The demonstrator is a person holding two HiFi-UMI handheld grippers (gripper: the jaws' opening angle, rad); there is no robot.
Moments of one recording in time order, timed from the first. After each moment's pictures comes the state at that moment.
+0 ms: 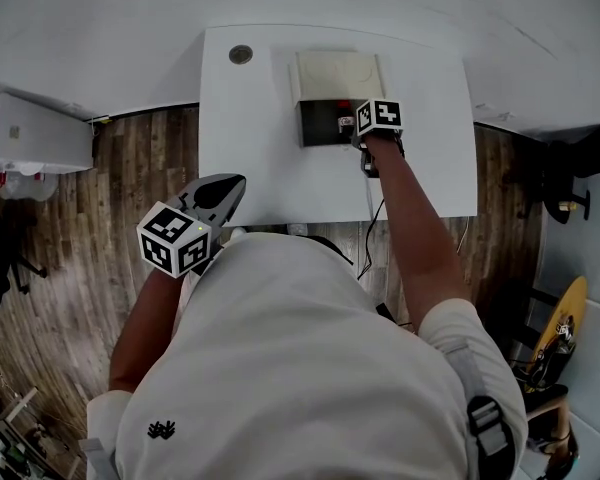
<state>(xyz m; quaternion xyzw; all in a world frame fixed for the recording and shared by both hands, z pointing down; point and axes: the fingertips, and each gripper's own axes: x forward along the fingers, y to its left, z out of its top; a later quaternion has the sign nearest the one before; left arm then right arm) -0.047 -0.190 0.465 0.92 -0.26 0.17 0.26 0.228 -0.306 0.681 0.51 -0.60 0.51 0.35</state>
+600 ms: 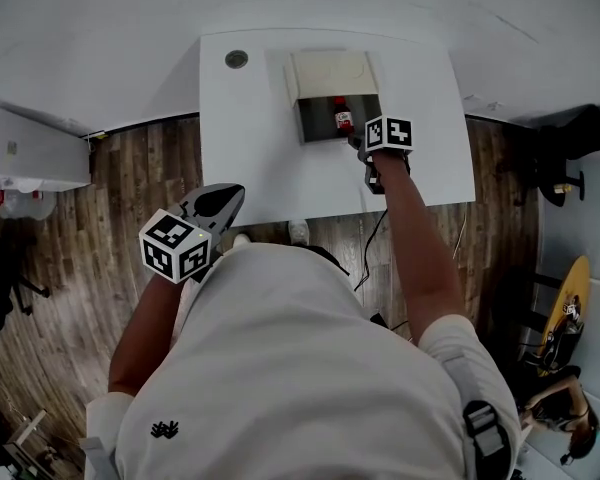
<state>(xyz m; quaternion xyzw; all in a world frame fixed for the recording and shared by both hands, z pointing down) -0.069 -0.166 0.466 0.92 -0.22 0.17 0.25 0.223 -0.258 0.641 0.55 -0.61 0.49 0.28</state>
